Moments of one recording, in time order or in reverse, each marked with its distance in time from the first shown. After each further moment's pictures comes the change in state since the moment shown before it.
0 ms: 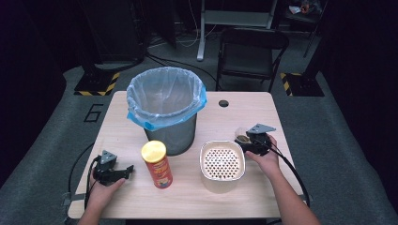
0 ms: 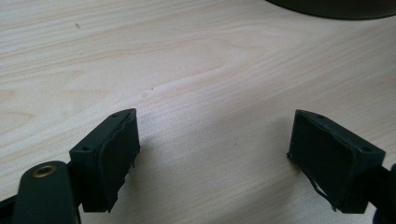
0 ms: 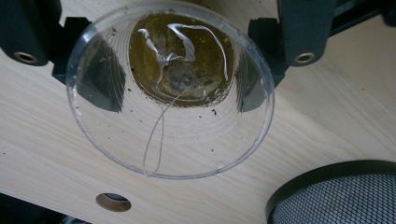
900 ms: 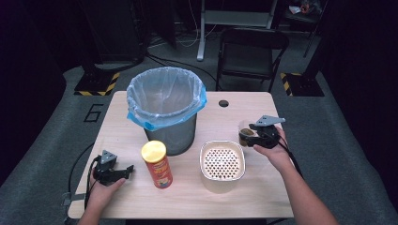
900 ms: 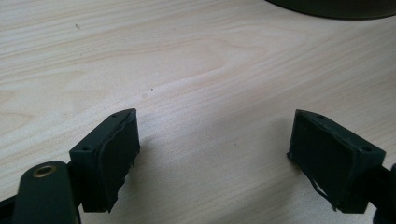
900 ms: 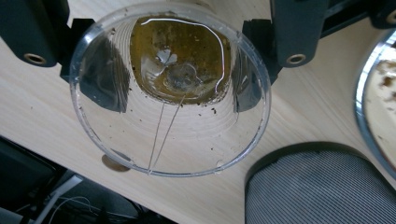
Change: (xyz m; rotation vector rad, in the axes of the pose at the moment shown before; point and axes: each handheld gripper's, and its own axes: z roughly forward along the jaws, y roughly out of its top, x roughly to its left) left arm 0.000 0.000 0.000 0.000 -0.001 0.001; right arm -0.012 0.036 -0.038 -0.032 0.064 -0.101
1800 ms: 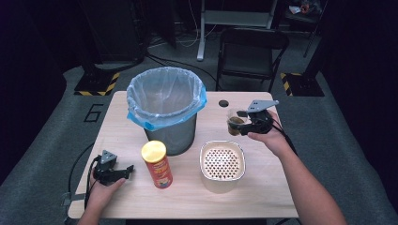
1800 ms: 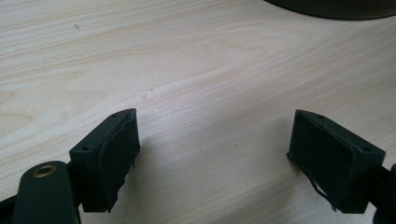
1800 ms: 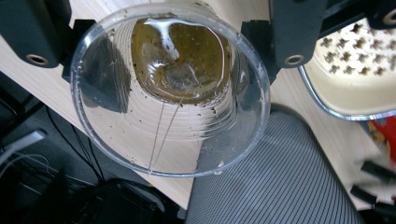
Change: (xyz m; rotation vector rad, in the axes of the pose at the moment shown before) left arm 0.000 0.000 0.000 0.004 -0.004 -0.003; right arm 0.006 0.064 -0.001 -0.054 0.162 -0.135
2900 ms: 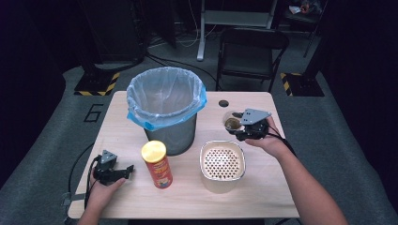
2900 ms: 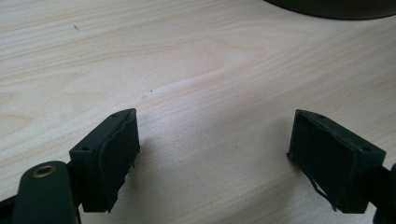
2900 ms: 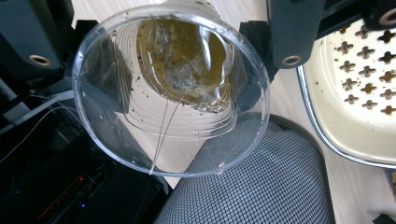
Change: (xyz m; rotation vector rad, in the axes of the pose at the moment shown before) left arm 0.000 0.000 0.000 0.001 -0.002 0.004; right arm 0.020 -0.004 0.005 -0.040 -0.065 -0.318
